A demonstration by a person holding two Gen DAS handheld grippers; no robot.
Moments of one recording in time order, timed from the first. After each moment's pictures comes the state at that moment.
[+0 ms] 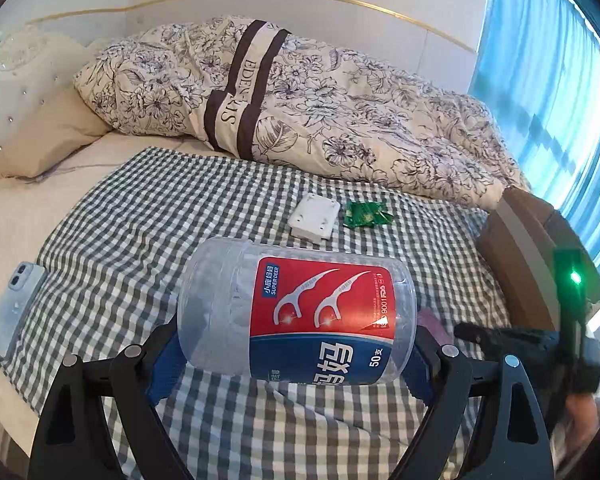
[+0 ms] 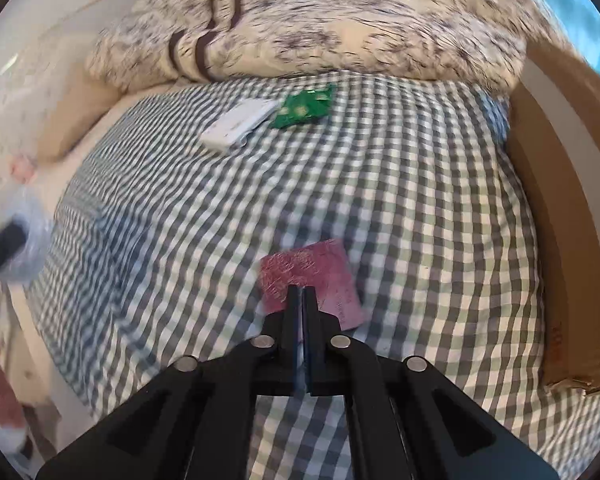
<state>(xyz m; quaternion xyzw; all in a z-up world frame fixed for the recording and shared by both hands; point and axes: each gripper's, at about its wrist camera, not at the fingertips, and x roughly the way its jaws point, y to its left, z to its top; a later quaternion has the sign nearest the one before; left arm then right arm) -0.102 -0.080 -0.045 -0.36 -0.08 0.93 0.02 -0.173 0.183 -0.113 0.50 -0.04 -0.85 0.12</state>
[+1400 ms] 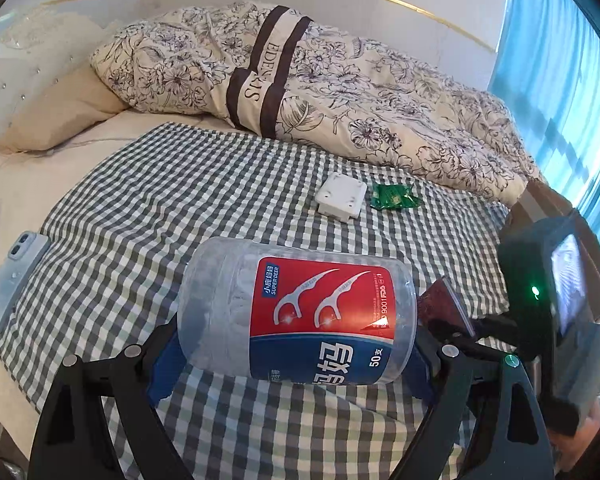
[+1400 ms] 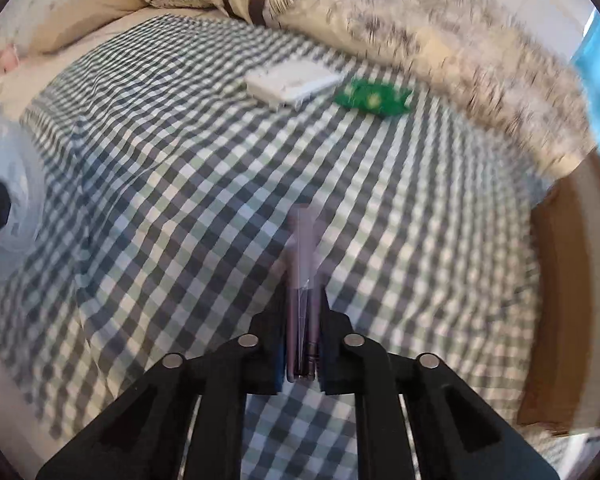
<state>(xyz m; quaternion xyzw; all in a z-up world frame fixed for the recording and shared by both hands) -0.098 -0.094 -0.080 -0.37 -0.09 0.92 -0.01 -0.162 0.071 -0.126 0.48 0.20 -0.85 0.10</state>
